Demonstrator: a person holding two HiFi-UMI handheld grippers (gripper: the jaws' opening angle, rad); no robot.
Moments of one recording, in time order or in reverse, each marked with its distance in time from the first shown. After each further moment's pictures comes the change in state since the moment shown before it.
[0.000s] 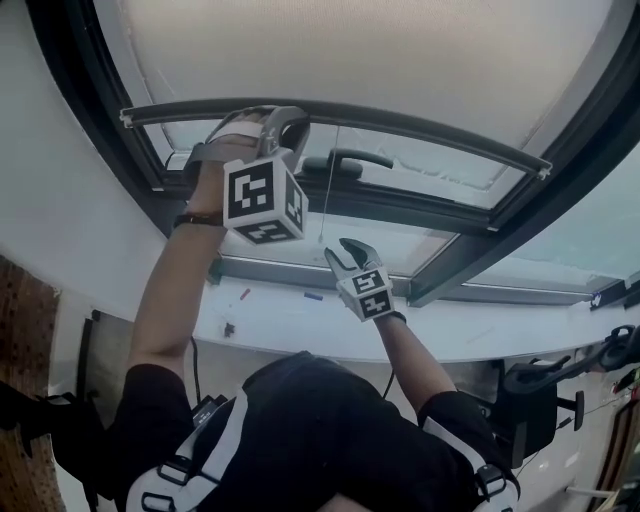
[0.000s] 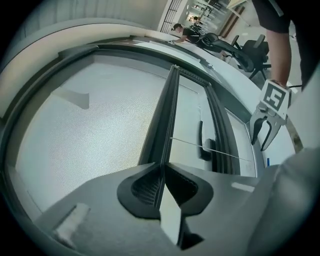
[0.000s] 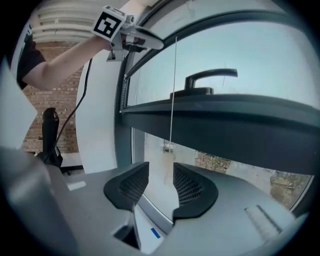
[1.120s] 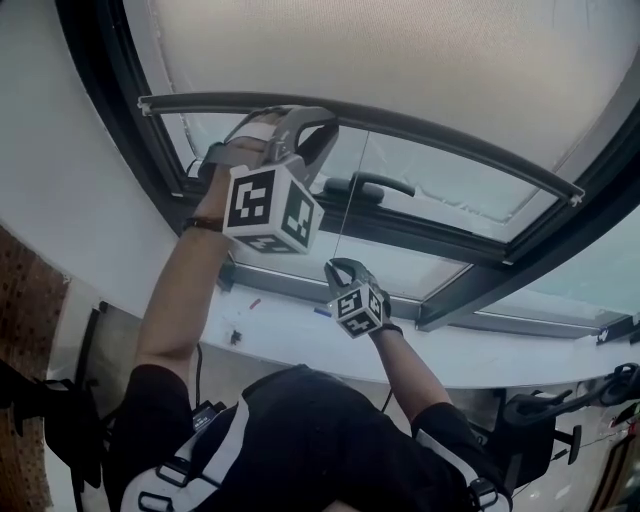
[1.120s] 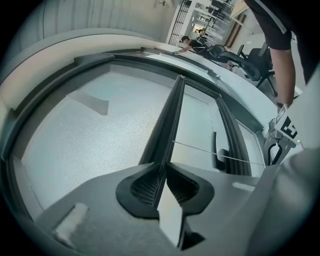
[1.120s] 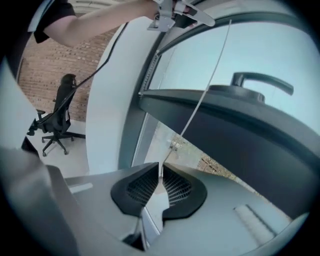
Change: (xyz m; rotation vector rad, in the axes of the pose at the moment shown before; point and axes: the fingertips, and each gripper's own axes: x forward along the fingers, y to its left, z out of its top) left arm -0.011 0.040 0.010 -0.059 -0.133 0.082; right arm 0.039 0.035 0.004 -0.323 0.090 0.053
